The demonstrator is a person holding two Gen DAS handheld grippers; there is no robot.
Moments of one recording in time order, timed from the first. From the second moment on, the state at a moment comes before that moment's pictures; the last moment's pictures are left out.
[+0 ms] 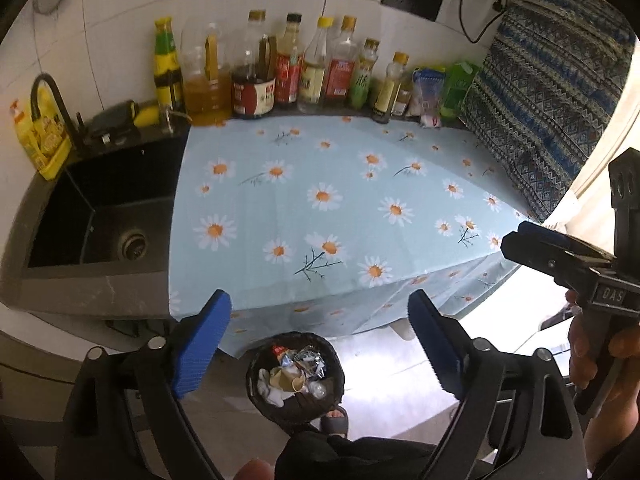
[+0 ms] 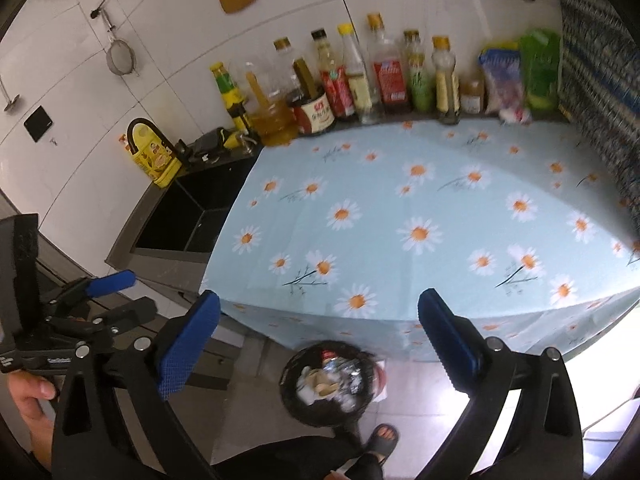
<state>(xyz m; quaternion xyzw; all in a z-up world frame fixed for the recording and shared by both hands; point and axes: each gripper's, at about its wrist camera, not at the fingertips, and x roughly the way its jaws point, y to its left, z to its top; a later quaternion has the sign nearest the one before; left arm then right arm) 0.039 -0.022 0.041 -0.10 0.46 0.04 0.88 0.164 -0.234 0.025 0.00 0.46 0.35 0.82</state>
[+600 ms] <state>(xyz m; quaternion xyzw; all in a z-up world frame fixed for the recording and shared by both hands) 0.012 -0.061 0.076 -0.11 0.42 0.05 0.90 0.140 -0.279 0.051 -0.02 0.41 0.35 0.84</state>
